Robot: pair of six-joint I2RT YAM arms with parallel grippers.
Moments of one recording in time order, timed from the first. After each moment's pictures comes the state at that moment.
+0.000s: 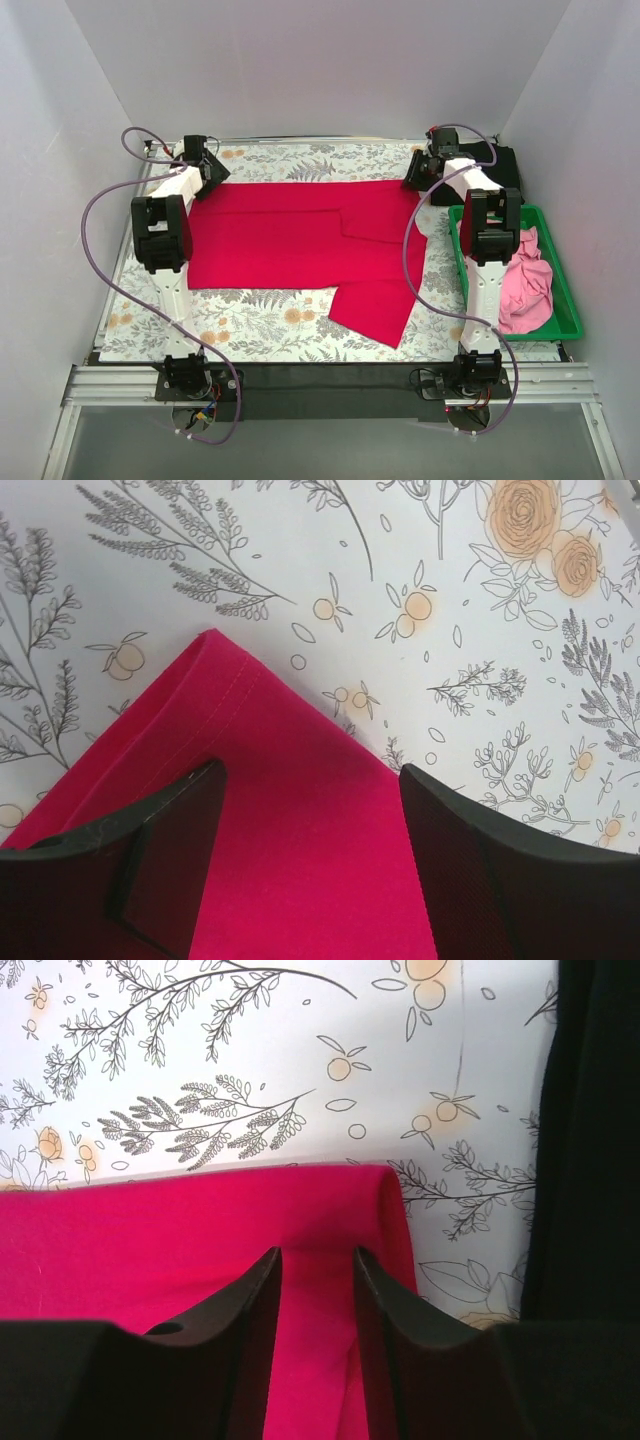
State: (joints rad) left arm 0.04 2.27 1.76 -0.34 -0.19 -0.70; right arm 0.07 2.33 1.86 -0.43 -0.23 0.34
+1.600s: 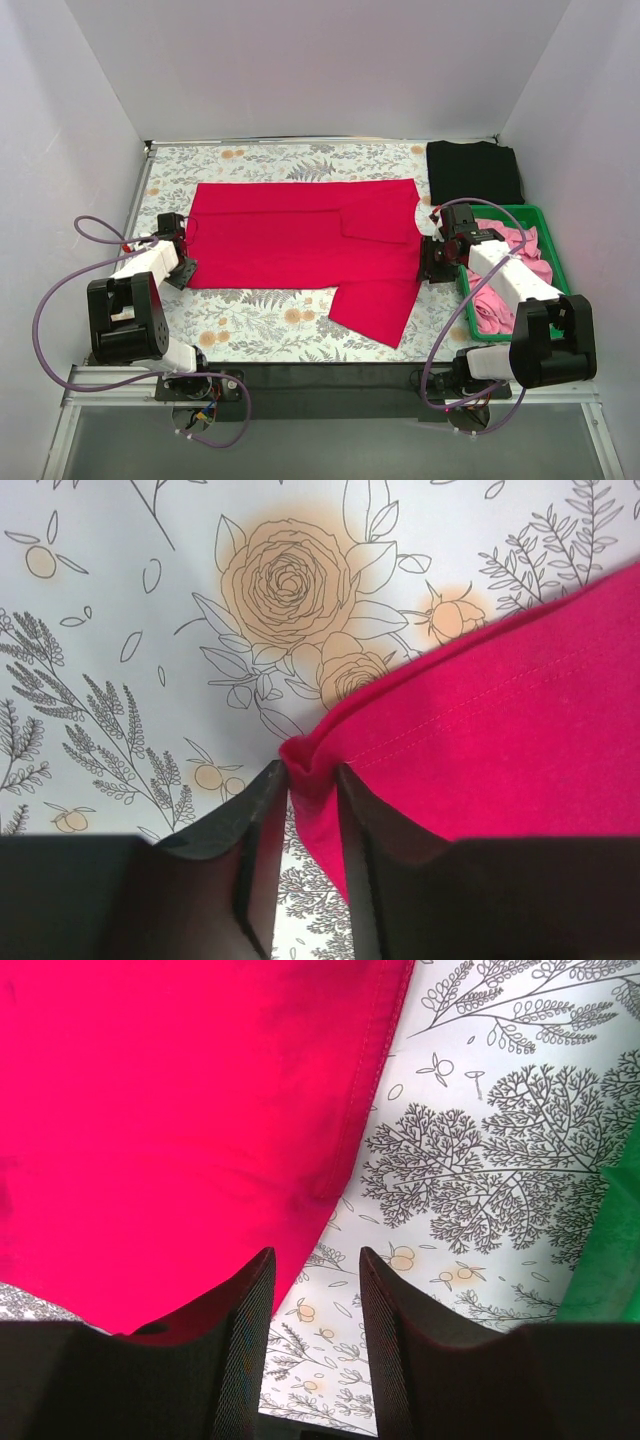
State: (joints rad) left arm 0.15 1.48 0.77 -0.55 -0.36 -0.94; right arm 0.18 1.32 0.80 -0.67 -0.16 0.22
